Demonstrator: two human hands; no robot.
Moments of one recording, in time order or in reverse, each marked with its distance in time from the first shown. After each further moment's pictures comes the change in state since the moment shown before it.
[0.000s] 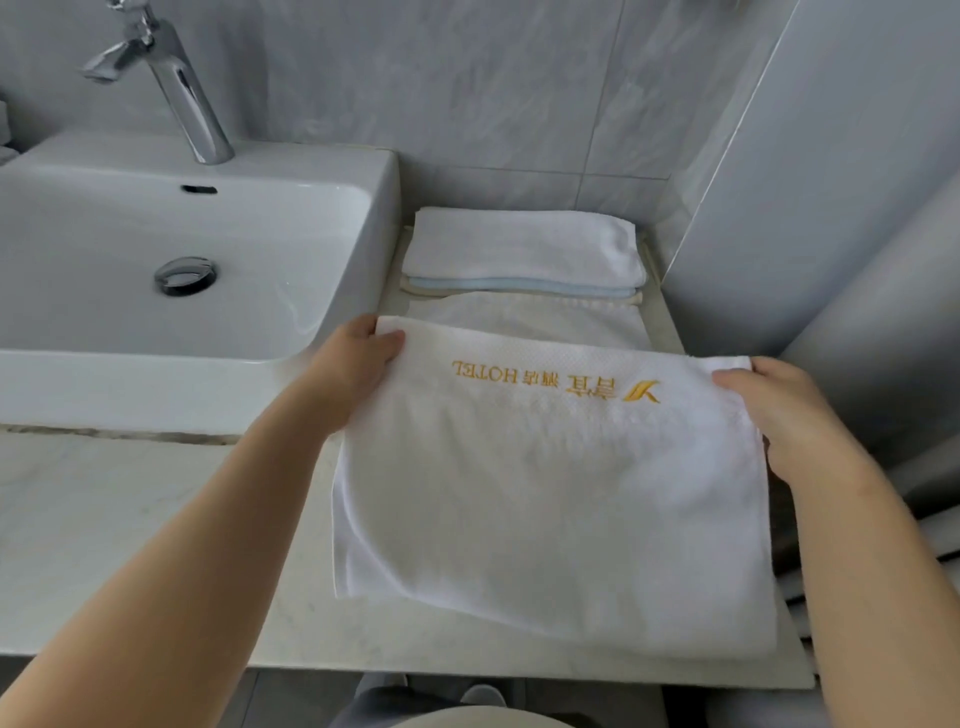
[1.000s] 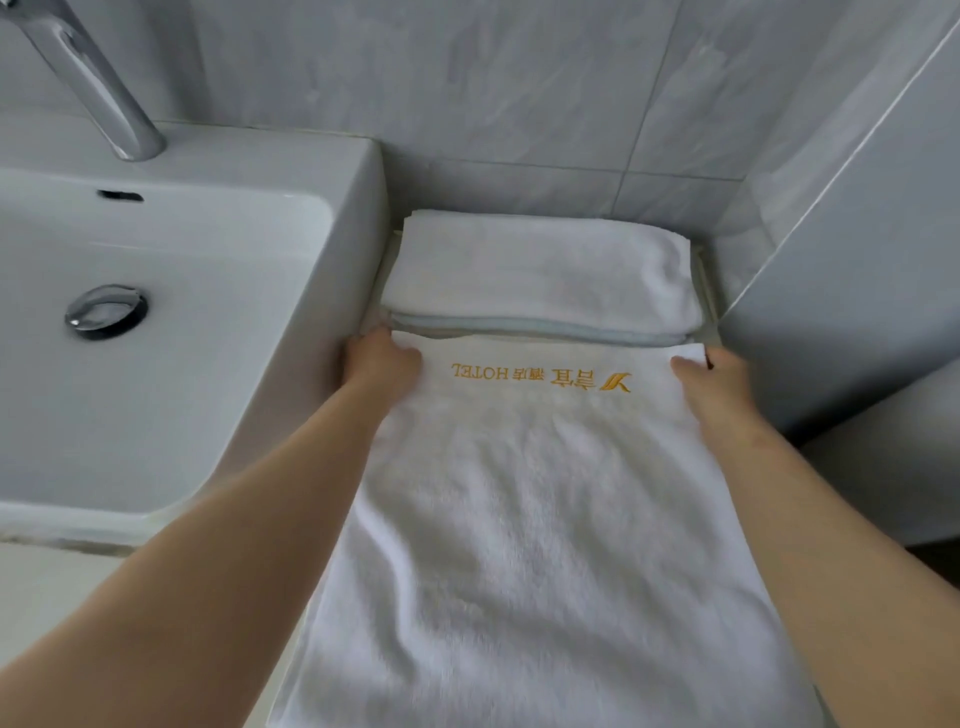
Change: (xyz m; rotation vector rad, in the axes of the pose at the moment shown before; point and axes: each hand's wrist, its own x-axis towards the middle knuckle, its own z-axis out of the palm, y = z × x) left_hand 0.170 -0.016 0.064 0.531 0.194 -0.180; right_hand 0.199 0.003 0.099 -0.081 0.076 -0.032
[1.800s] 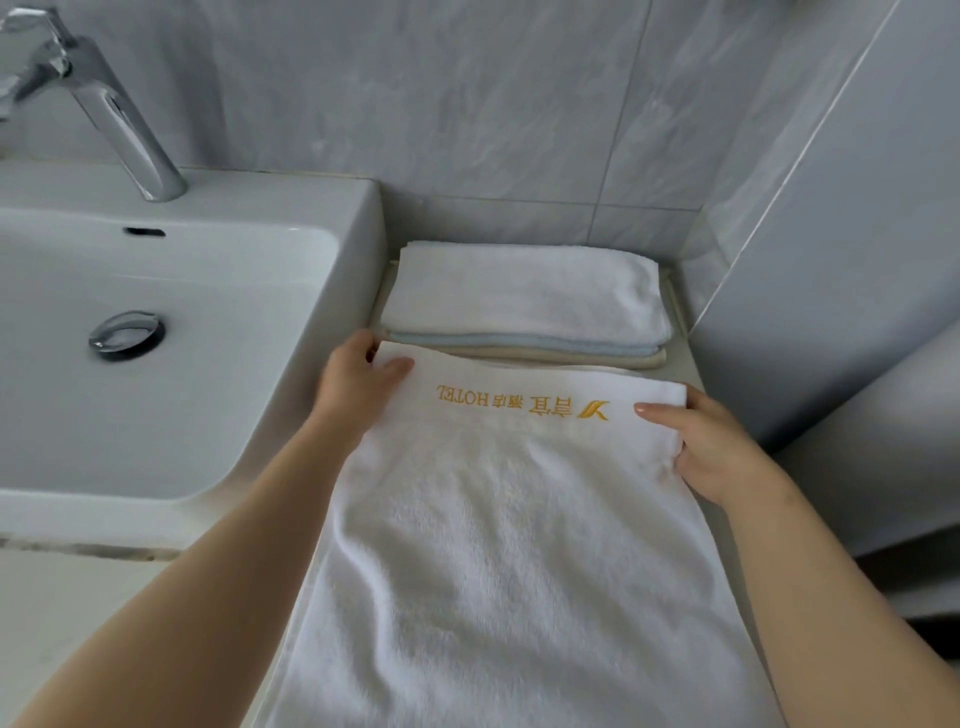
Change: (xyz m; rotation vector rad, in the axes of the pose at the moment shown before) left_hand -0.049 -0.008 -0.037 -0.449 0.000 0.190; right_hand -0.065 -0.002 -0.035 0.472 -0.437 0.160
